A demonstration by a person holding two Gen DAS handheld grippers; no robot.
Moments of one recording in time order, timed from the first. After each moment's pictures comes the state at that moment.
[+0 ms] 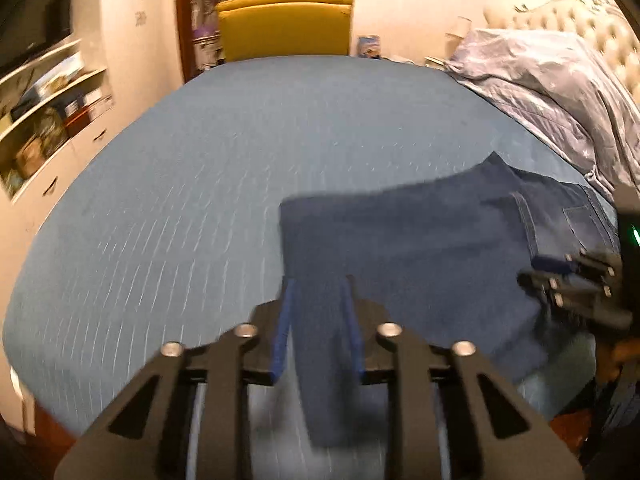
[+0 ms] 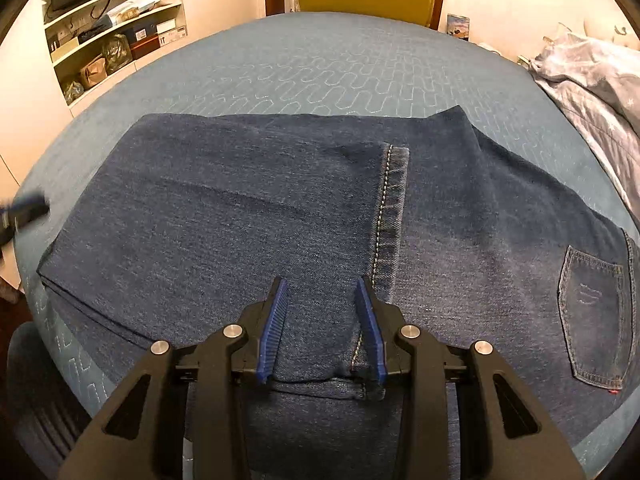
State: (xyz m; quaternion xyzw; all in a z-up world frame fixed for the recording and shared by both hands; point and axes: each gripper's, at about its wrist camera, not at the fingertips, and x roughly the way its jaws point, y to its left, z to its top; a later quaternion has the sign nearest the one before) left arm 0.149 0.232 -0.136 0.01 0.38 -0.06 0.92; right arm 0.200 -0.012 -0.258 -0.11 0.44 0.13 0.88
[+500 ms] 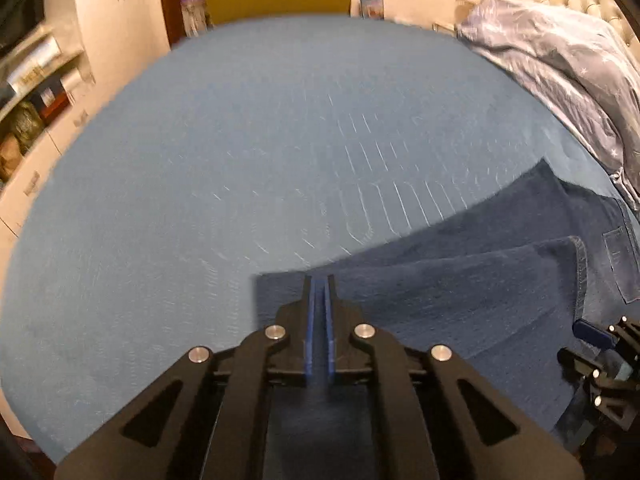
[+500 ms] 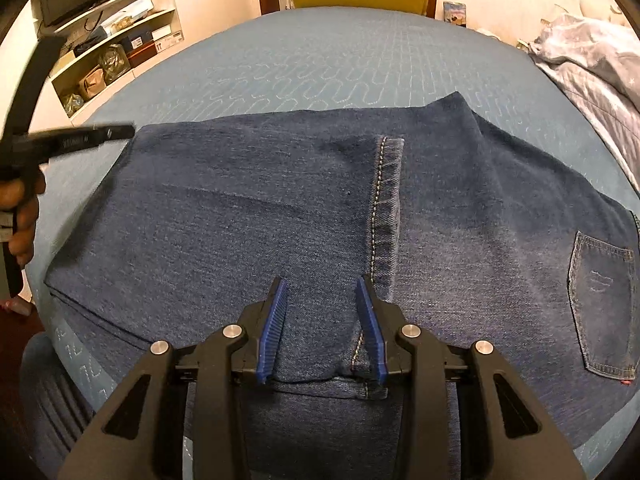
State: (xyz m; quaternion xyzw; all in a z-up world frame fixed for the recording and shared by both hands) left arm 0.275 0.206 -0.168 0.00 0.48 -0.05 0.88; right arm 0.204 -0.023 -0.254 -0.08 0.46 0.13 0.87
